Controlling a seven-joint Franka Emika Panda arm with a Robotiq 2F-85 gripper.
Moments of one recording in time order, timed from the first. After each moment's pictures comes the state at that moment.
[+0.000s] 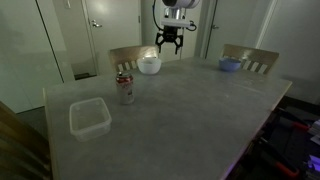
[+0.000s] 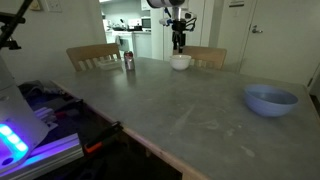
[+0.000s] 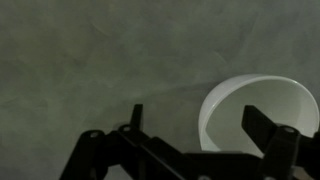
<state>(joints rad) 0.05 0.74 -0.09 -1.39 0.11 2.17 0.55</state>
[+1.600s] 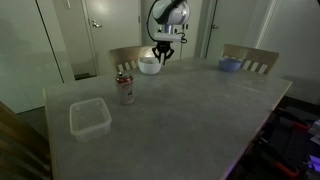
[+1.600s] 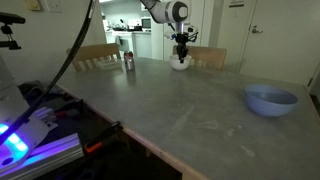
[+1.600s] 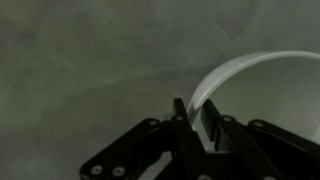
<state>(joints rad) 0.05 1.01 -0.10 -1.09 0.11 2.16 0.55</state>
